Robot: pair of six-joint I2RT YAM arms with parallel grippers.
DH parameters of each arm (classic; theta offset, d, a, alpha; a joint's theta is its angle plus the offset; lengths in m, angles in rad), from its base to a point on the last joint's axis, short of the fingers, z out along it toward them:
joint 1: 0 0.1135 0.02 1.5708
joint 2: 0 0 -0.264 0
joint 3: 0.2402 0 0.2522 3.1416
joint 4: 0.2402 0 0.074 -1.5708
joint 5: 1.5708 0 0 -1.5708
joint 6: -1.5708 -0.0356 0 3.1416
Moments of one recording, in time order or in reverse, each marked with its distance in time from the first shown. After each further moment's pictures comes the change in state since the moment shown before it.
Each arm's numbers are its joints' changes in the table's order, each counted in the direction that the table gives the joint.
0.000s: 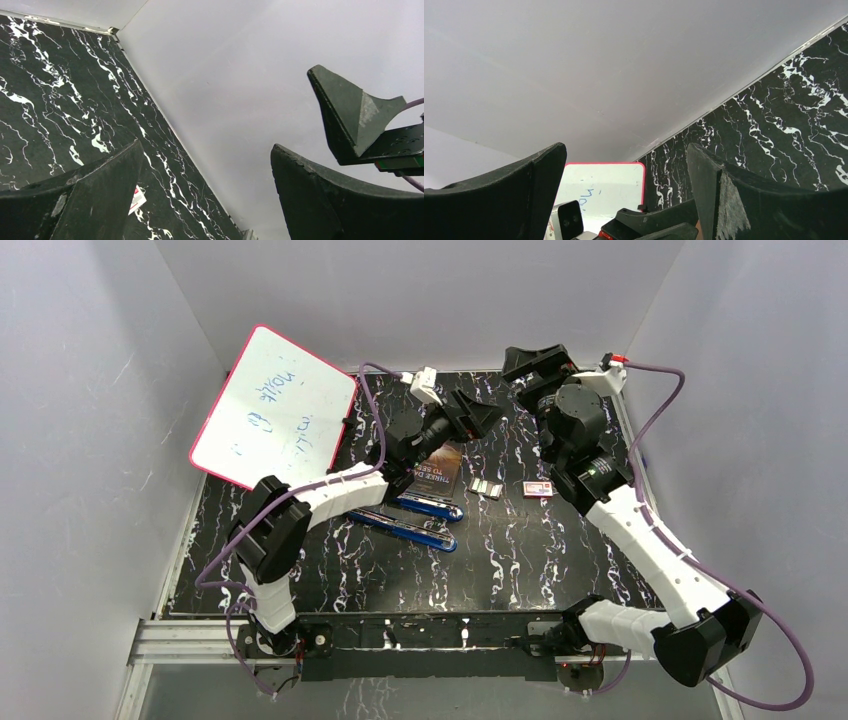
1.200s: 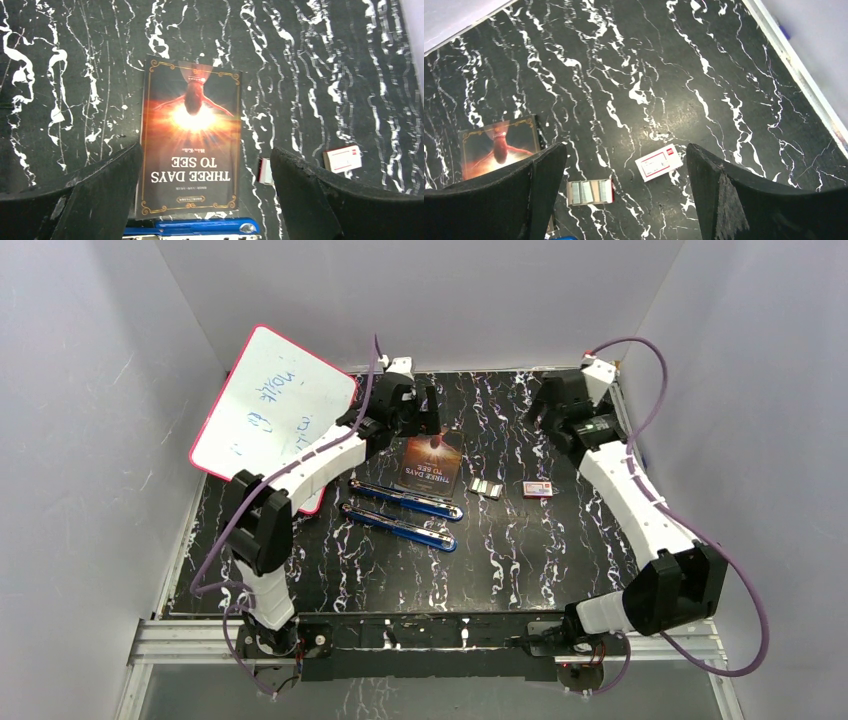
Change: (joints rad) left arm 0.169 0.017 0.255 0.983 -0.244 -0.412; right arm -0.183 -0.235 0.143 0.636 0.032 0.301
